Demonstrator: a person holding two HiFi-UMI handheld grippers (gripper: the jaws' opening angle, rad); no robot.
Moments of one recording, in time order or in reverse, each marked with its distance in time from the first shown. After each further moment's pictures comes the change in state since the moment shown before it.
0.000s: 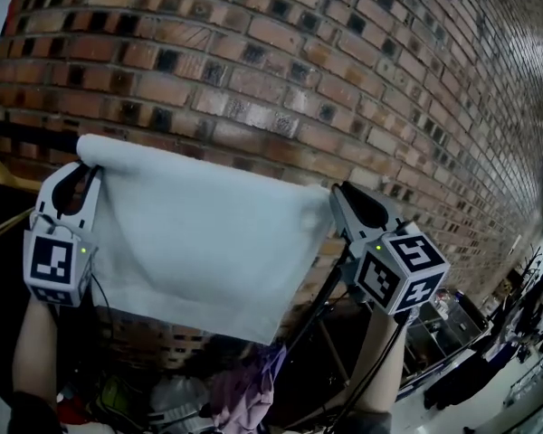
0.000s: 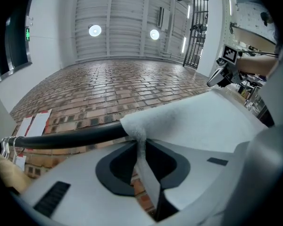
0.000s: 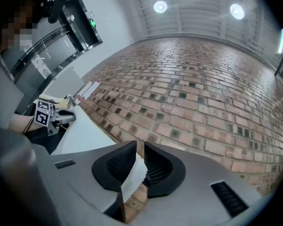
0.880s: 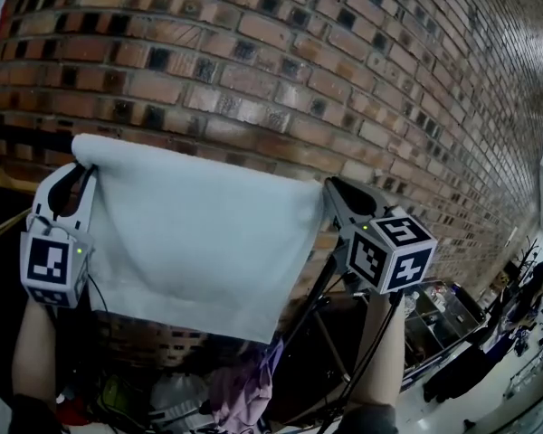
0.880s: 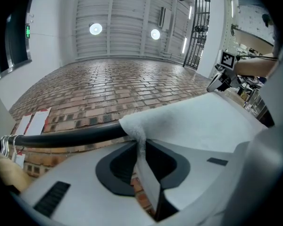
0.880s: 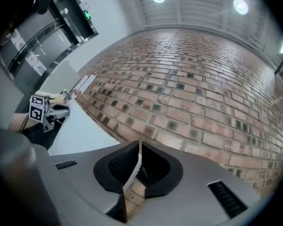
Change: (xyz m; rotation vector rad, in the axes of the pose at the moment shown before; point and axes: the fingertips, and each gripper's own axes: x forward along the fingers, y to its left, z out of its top) left arm -0.004 -0.003 0.002 -0.015 0.008 -0.013; right arm 0.008 -0.011 -0.016 0.030 0.089 -0.006
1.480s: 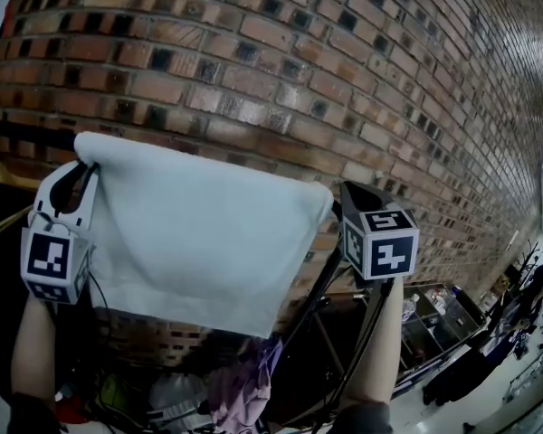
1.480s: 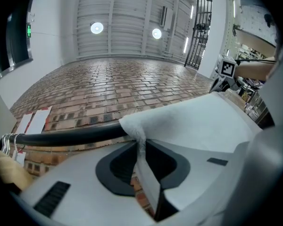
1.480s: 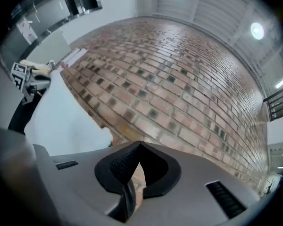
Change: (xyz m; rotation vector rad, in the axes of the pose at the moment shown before) left arm -0.002 -0.002 0.000 -0.013 0.011 0.003; right arm 0.002 -0.049 -0.034 -0.140 0.175 -0.226
